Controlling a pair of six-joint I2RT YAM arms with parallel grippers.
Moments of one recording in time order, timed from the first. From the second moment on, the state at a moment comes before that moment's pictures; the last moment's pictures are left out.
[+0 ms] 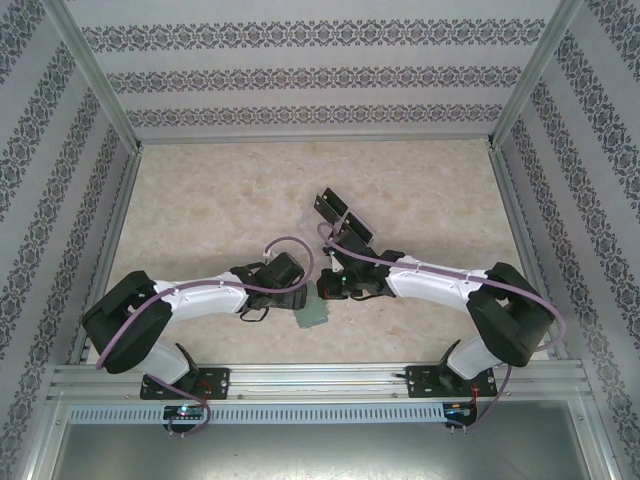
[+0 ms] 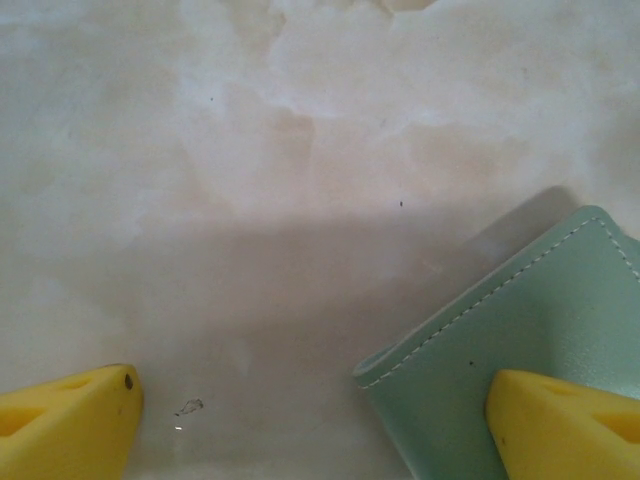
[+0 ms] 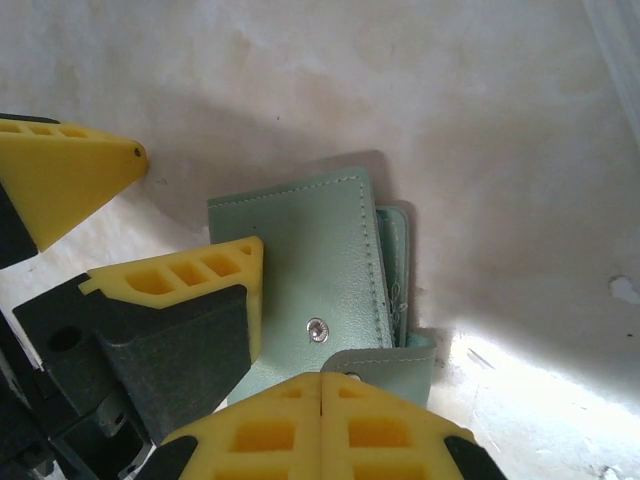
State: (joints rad) left arm -0.82 1.50 0.70 -0.36 -0.19 -0.69; right arm 0.81 1.52 0.82 -0.30 -0.30 0.73
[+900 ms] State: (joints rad) left arm -0.84 1.51 0.70 -0.34 -0.21 -0.69; right arm 0.86 1.64 0.82 -0.22 -0.32 0.76
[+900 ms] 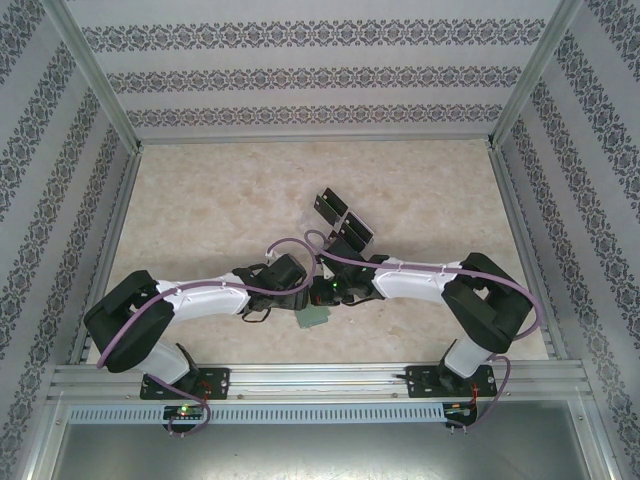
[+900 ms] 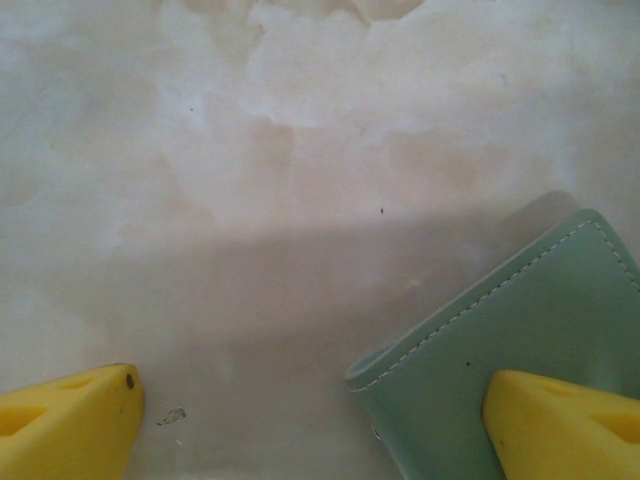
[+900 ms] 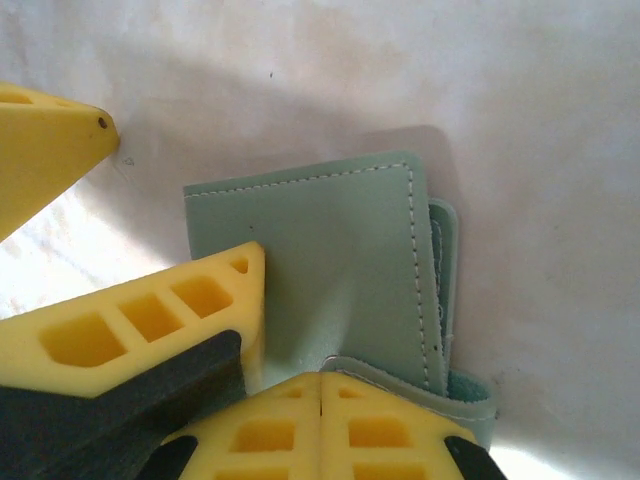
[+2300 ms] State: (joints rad) left arm -0.84 1.52 0.70 -0.34 -0.22 -0.71; right arm 0.87 1.62 0.84 -0.26 -0.30 0.78
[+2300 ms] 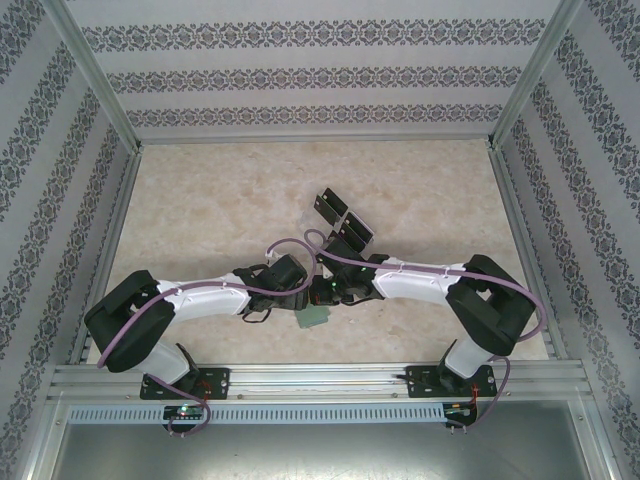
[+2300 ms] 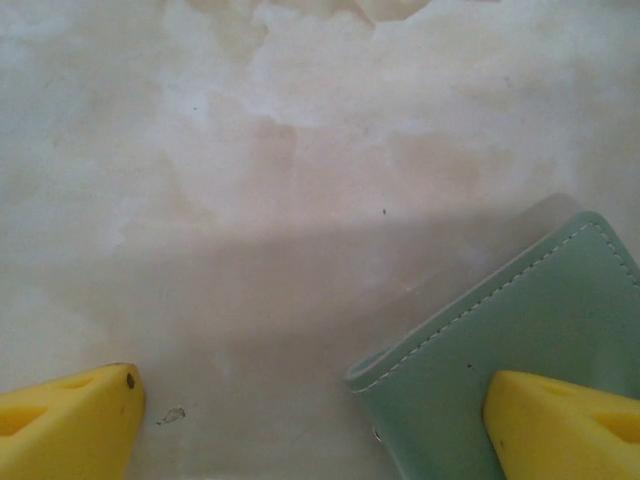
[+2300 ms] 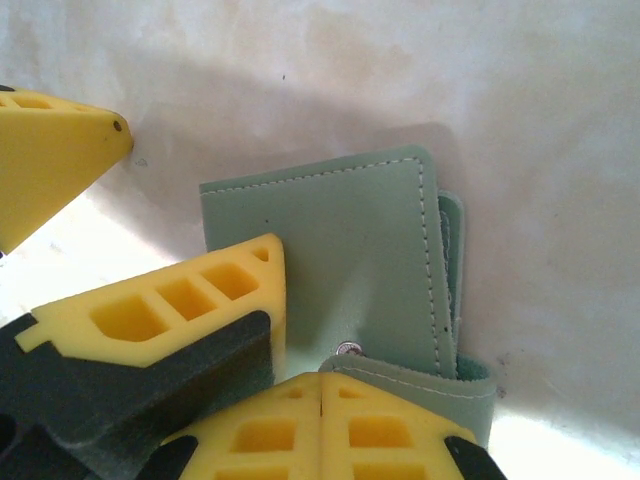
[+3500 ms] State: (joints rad) left arm -0.86 1.40 0.65 -0.39 -0.32 -0.78; right arm 0.87 1.69 0.84 -0.18 -0.33 0.84
